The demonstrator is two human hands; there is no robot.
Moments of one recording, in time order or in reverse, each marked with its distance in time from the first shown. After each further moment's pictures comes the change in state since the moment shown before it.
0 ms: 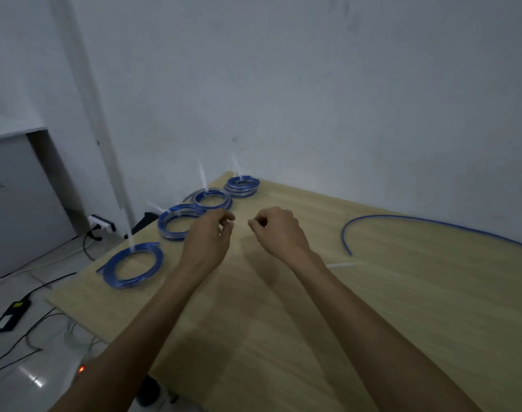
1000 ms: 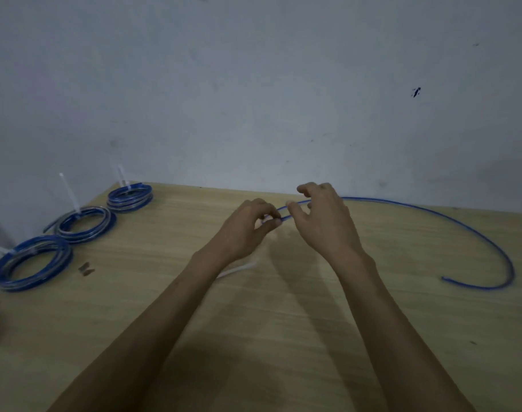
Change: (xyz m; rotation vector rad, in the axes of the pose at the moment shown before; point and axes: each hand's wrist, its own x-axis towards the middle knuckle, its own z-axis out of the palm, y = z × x) left_hand 0.042 0.182 0.182 -0.247 -0.461 0.521; right_hand -0.048 0.180 -0.167 -0.085 0.346 0.248
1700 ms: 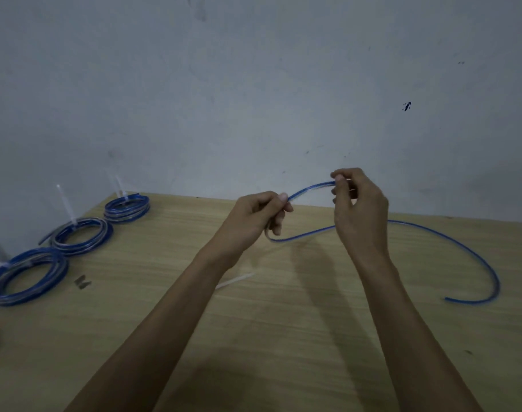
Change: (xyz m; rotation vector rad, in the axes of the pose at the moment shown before) left_hand 0.005 0.065 -0.029 -0.794 0.058 -0.198; right_hand 0.006 0.016 -0.037 0.367 0.476 -0.071
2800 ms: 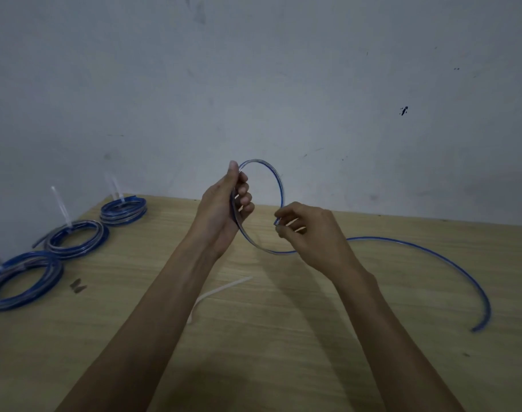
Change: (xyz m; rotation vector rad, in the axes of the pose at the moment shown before) left_hand 0.011 0.016 -0.027 -0.642 0.248 -0.134; right_hand -0.026 -0.006 0.028 -0.031 -0.566 -0.033
